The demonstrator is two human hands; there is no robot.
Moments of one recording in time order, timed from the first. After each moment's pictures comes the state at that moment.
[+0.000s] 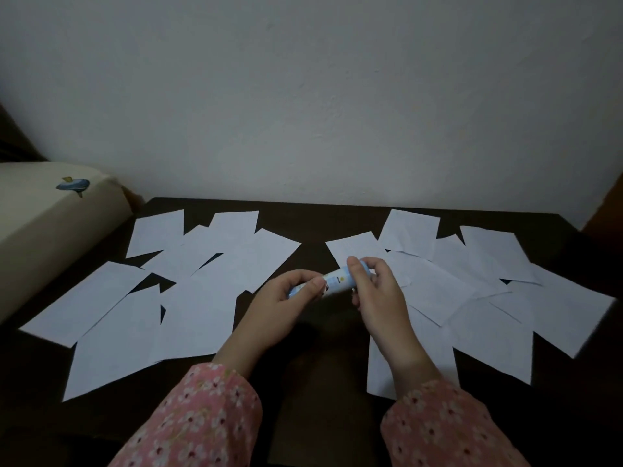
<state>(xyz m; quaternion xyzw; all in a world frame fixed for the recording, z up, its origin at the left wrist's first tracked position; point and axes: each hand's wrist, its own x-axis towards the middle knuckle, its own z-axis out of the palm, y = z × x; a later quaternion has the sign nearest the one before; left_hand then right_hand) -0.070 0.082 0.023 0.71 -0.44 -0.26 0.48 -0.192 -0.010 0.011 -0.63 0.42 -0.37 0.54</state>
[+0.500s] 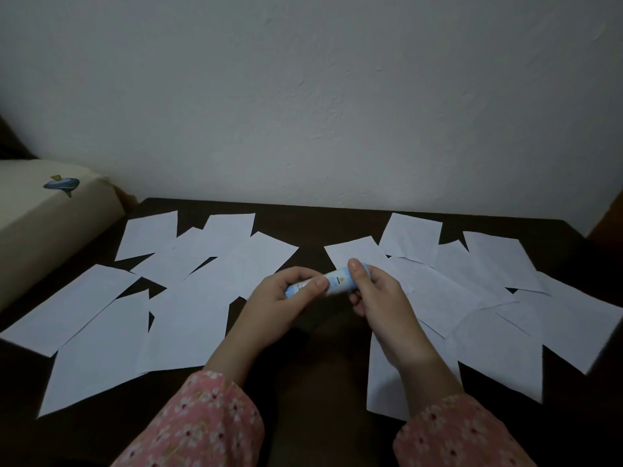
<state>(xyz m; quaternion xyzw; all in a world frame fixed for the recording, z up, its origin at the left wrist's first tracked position) -0.059 0.065 0.017 0.71 -0.46 -0.25 0.48 -0.193 -0.023 0.016 -0.63 0.40 -0.33 0.58</state>
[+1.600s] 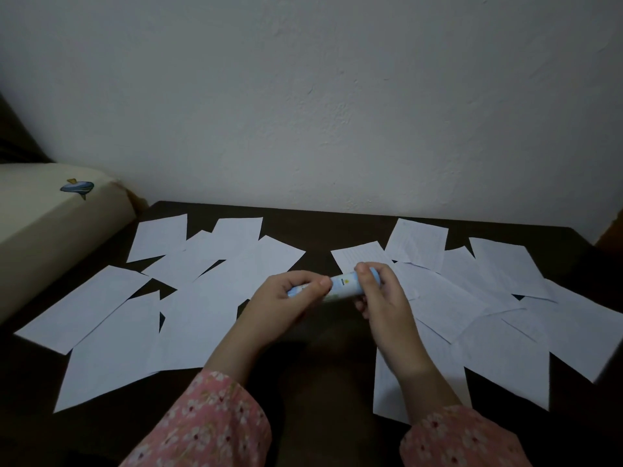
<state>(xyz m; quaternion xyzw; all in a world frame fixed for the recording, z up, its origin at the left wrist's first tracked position) -0.054 0.071 0.028 0.70 -0.46 -0.28 0.48 -0.194 -0.012 0.012 -0.65 0.35 -0.38 0.56</state>
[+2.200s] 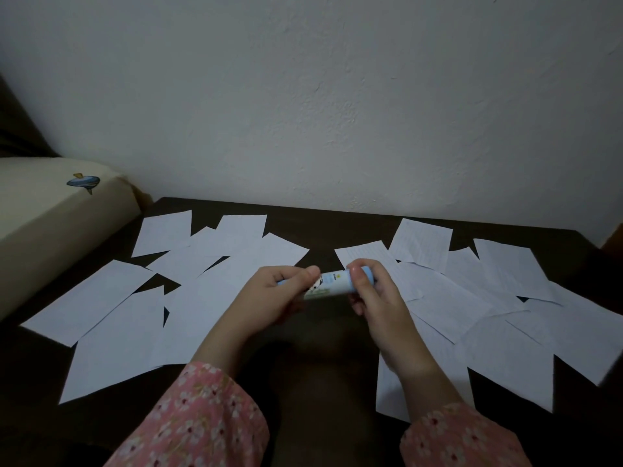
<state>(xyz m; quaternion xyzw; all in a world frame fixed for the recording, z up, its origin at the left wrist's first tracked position) -0.046 0.078 0.041 0.71 -0.40 -0.31 0.50 -0.190 -0.011 0.011 -0.67 0.30 -0.36 0.58</state>
